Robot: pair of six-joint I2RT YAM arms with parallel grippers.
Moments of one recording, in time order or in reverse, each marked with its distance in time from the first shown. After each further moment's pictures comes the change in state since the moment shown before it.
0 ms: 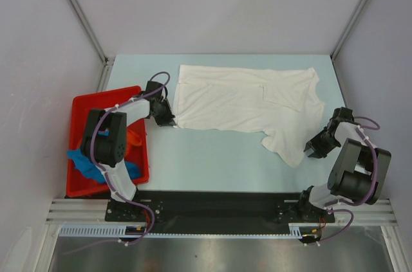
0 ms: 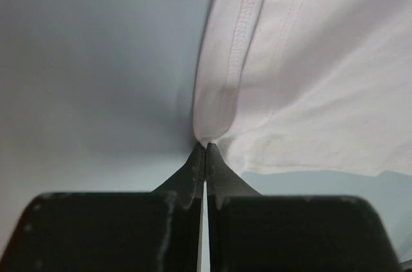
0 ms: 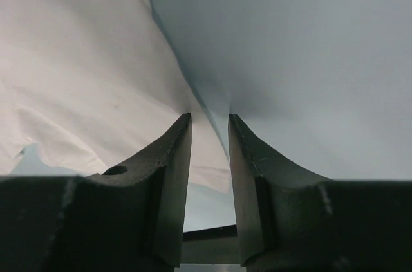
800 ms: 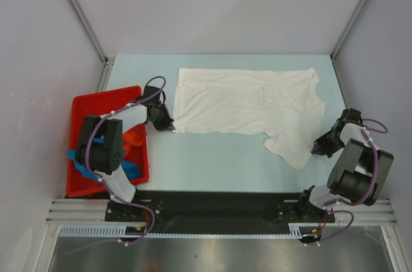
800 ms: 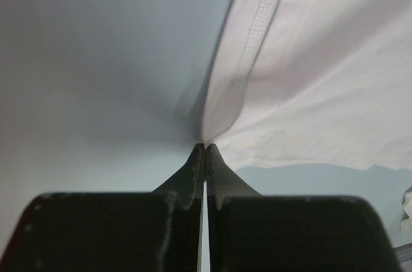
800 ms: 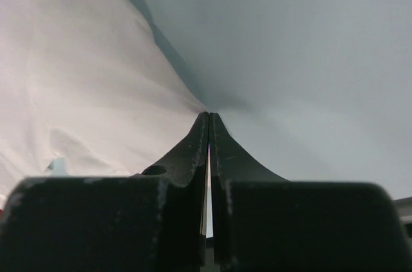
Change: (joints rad) left arm 0.003 -0.087 -0.091 0.003 0.007 -0.081; right arm -0.066 0.017 0.010 0.040 -0.006 0.002
